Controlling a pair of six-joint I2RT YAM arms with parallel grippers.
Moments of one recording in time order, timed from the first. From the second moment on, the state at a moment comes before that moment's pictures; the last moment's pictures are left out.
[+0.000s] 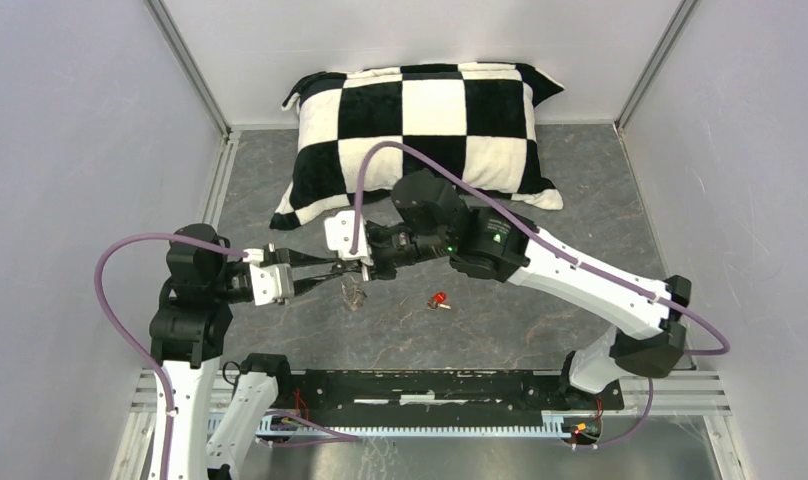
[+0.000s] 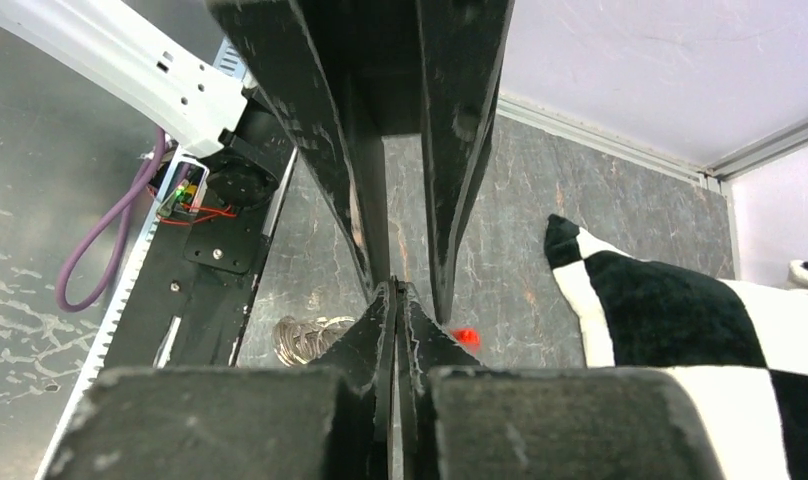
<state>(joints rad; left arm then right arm) -0.06 0.62 1.03 -0.76 1.26 0.79 1.18 1.58 1.83 -0.64 -0.41 -0.50</state>
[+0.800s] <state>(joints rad) -0.07 0.50 0.95 -0.47 1.26 0.32 1.05 1.31 1.02 0.91 -0.71 0.23</state>
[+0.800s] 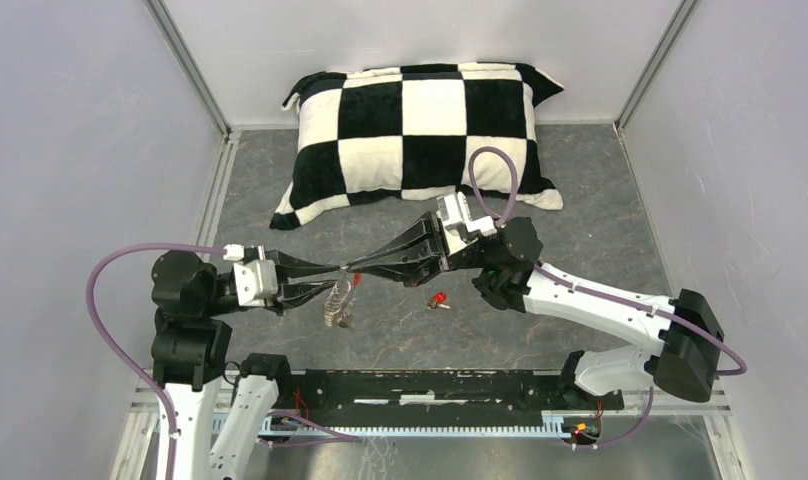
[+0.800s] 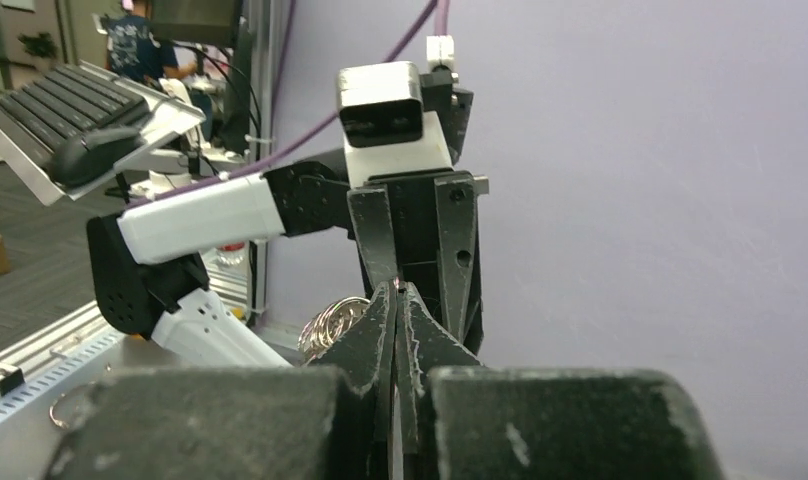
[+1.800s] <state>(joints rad) -0.07 0.51 1.03 -0.33 1.36 0.16 1.05 1.43 1.00 1.17 -0.73 0.41</state>
